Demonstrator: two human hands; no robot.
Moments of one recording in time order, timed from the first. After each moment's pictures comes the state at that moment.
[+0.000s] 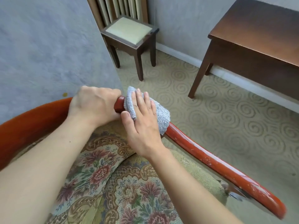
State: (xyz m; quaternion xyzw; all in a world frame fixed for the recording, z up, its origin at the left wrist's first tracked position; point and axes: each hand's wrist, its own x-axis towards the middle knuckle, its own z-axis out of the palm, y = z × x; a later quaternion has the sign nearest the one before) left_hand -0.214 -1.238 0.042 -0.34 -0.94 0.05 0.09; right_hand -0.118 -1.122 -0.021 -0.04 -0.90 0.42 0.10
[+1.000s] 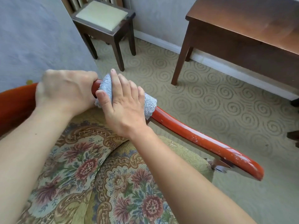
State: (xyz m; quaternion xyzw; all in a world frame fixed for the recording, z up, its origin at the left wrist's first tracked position) left_hand -0.218 -1.240 0.026 -0.32 -0.93 0.08 0.13; right_hand -0.130 -1.131 -0.030 -0.12 -0.92 0.37 0.09
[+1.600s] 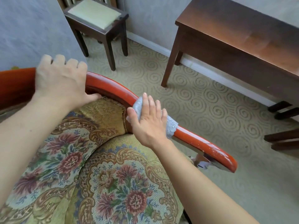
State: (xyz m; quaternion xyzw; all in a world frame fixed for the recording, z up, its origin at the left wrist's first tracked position) left_hand -0.200 -1.228 0.025 -0.30 -0.92 0.19 0.14; right_hand -0.047 -1.065 -0.068 -0.22 -0.93 0.30 -0.05
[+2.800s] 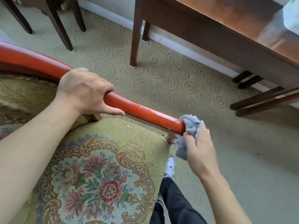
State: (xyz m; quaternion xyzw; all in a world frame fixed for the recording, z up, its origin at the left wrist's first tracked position) left_hand -0.137 -1.107 -0.071 -0.57 -0.81 -0.03 0.09; right_hand 0.162 -0.955 -0.055 -0.46 -0.82 0.32 0.07
